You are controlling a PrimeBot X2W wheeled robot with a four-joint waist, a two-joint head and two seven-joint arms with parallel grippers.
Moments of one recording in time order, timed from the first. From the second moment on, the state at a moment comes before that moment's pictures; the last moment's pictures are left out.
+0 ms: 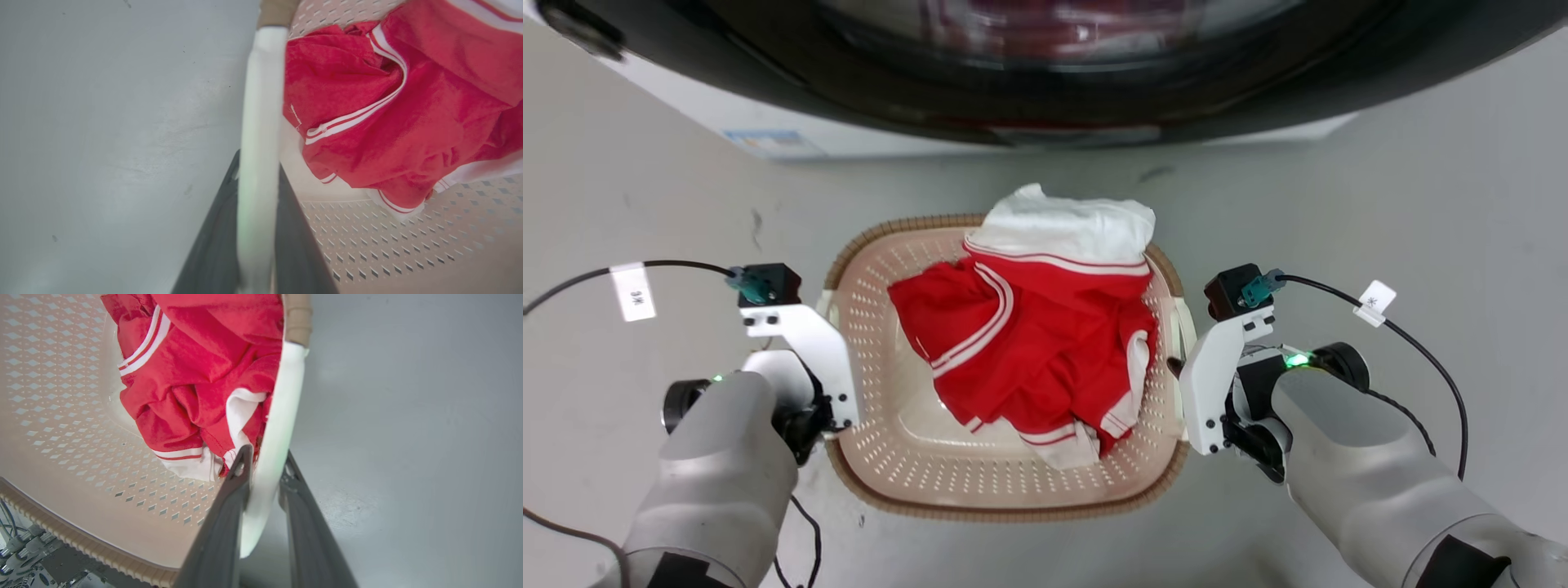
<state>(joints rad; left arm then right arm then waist) -0.84 0.23 -0.46 1.24 -0.67 -0.13 0.21 -0.90 -0.06 1.14 1.21 1.04 0.13 0.10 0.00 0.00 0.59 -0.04</state>
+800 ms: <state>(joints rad) -0.83 0.16 -0.53 1.29 -0.75 -0.12 0.52 -0.93 -0.07 1.13 1.28 1.15 0.12 0.50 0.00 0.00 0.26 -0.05</state>
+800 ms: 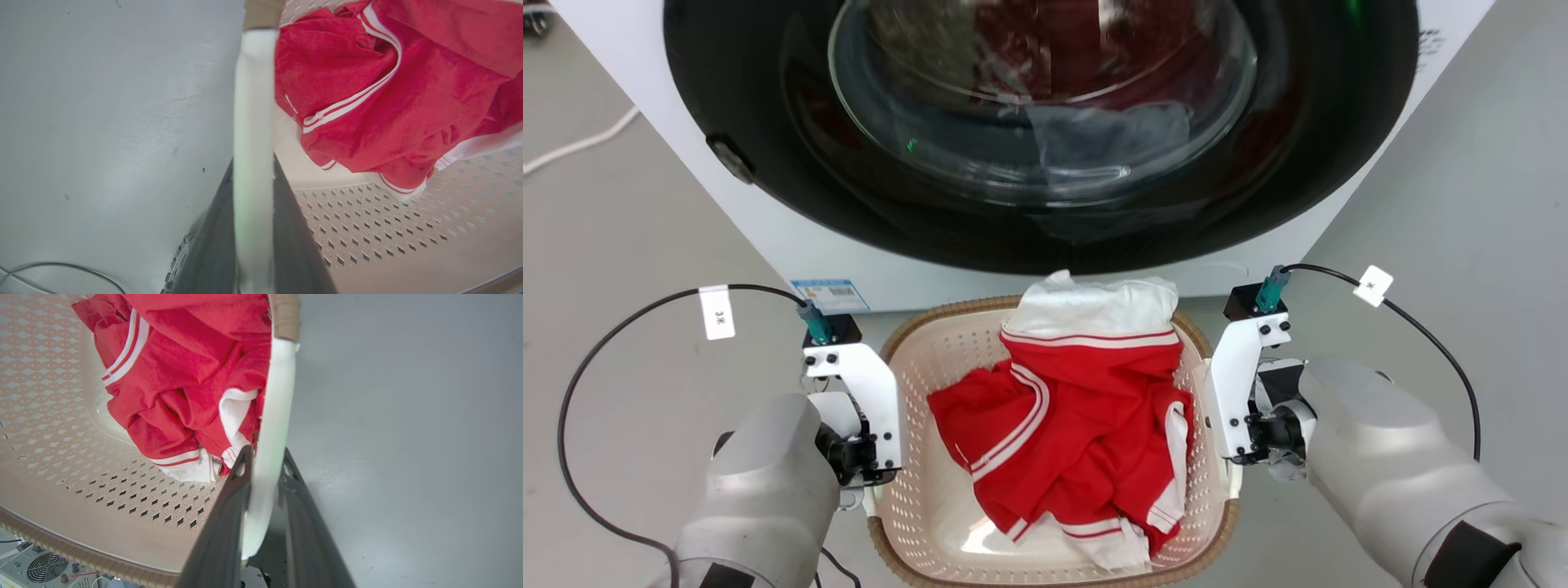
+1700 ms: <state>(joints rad) -0.78 0.11 -0.59 1.29 -0.80 -0.12 0.72 -0.89 -0.10 1.09 1.30 1.19 0.12 0.75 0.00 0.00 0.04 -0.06</state>
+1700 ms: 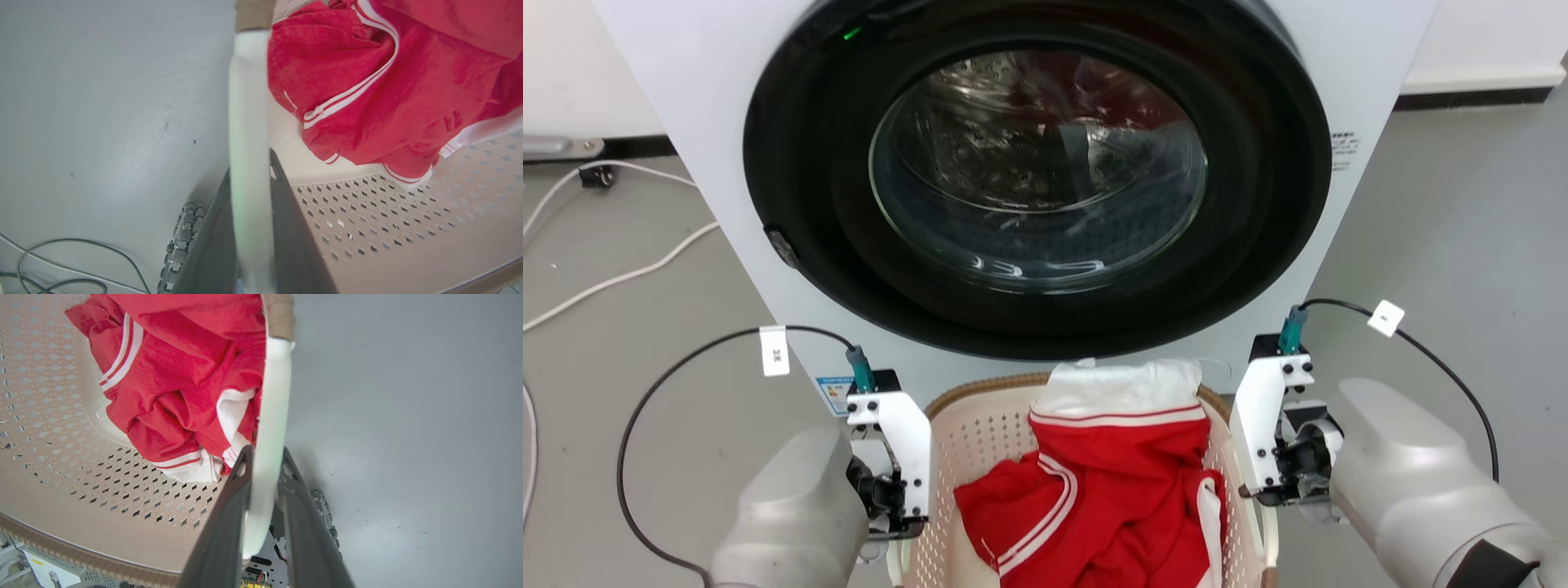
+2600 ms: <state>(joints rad) -0.72 0.11 -0.61 1.30 -0.81 -0.12 0.74 -0.80 -0.10 1.04 1.30 1.14 0.12 0.78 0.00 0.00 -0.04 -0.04</state>
